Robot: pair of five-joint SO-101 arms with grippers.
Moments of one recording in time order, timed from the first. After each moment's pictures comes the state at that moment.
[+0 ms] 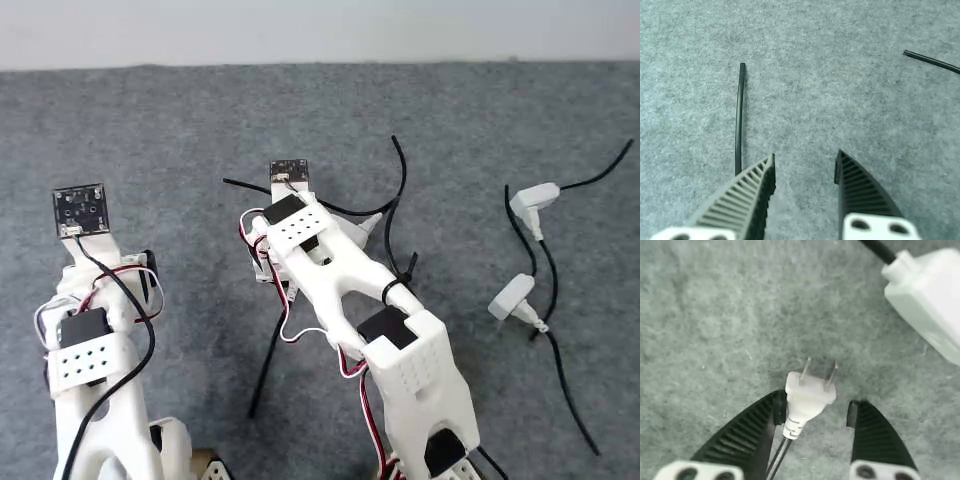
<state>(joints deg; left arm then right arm) -23.2 -42.6 63.3 41.3 0.7 -37.5 36.3 -11.9 70.4 -31.5</state>
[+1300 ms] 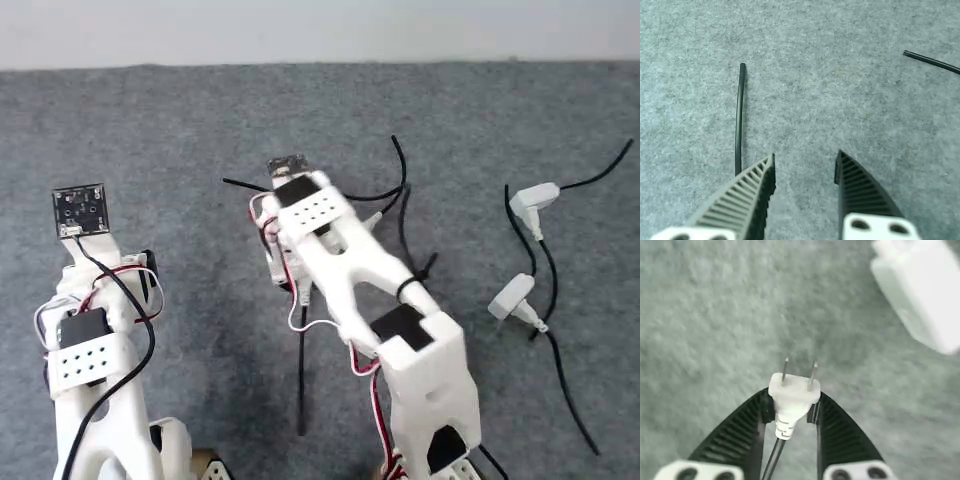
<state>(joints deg) -23.2 -42.6 63.3 41.2 0.7 -33.9 28.5 -14.9 87.0 -16.0</state>
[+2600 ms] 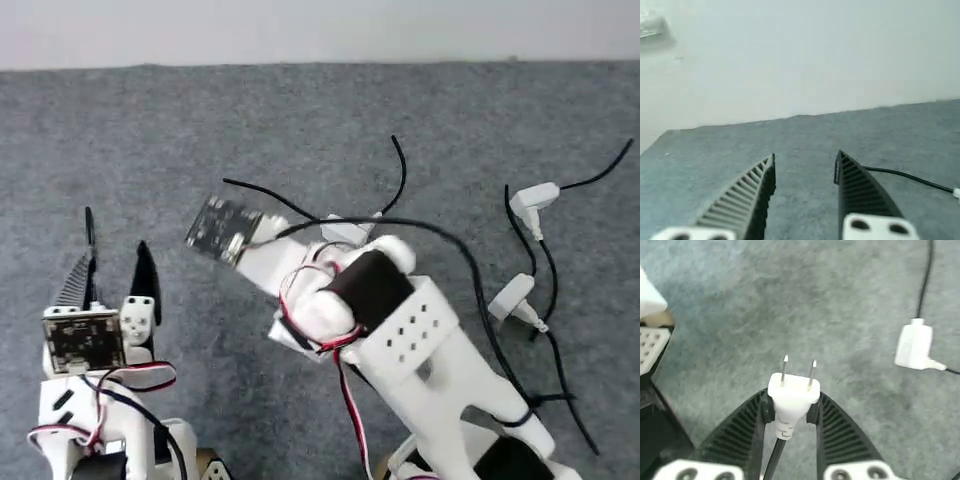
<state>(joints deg) -15.9 -103.3 66.2 61.0 -2.9 -48.6 -23.0 1.8 100.5 20.5</state>
